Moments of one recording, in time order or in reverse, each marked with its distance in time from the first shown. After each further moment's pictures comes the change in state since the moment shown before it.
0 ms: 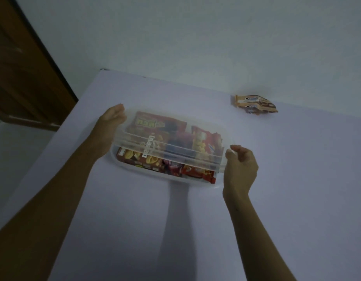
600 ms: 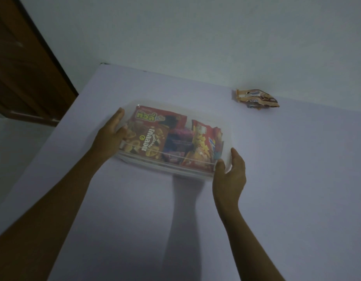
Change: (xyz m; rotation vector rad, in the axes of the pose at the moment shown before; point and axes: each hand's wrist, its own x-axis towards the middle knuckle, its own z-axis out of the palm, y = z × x) left_hand -0.018 -0.037 -0.001 0.447 0.019 0.177; right_hand -0.016 0.049 -0.007 -0.248 -0.098 -0.251
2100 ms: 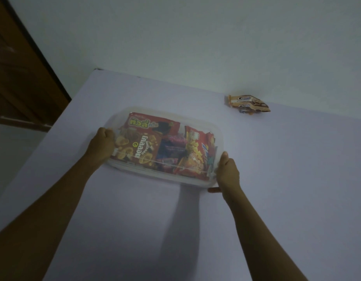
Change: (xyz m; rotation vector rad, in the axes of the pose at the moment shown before) left_hand 0.014 -0.001 0.010 0.223 0.127 -0.356; right_hand 0.057 0.008 0.002 -0.107 -0.263 0.424
